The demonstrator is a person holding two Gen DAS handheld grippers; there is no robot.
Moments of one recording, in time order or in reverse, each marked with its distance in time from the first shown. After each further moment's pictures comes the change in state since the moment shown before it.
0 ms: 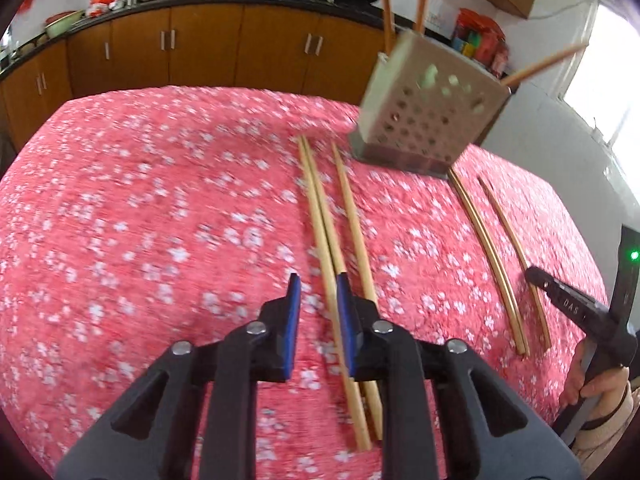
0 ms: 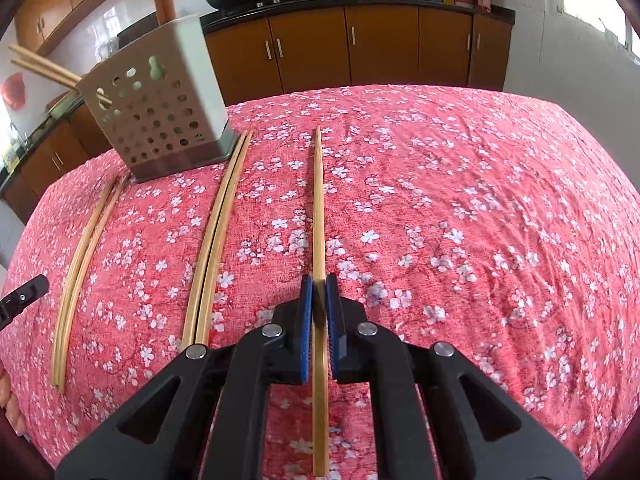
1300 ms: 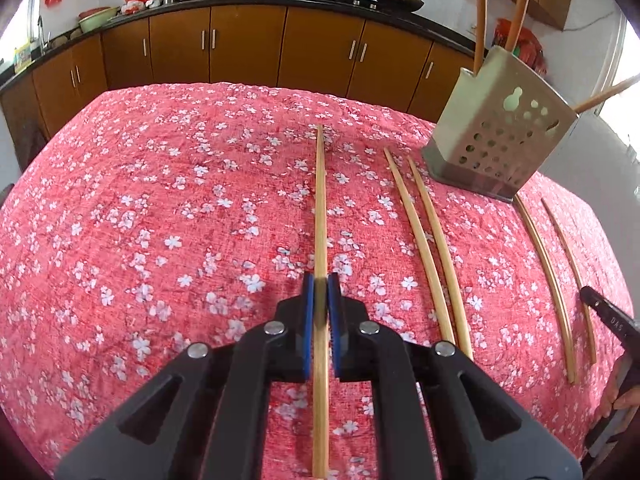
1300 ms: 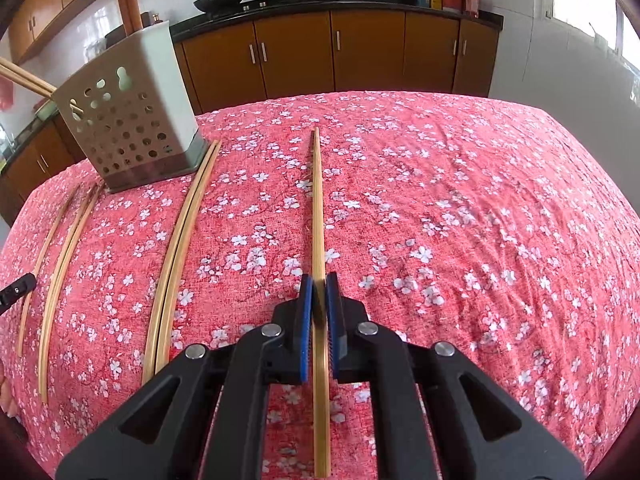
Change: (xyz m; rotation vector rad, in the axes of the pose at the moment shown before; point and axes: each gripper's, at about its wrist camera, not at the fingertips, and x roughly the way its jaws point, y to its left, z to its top) left arm 0.019 0.053 0.008 -0.075 -0.040 0.123; right arm 0.015 -0.017 0.015 0.023 -0.010 -0.048
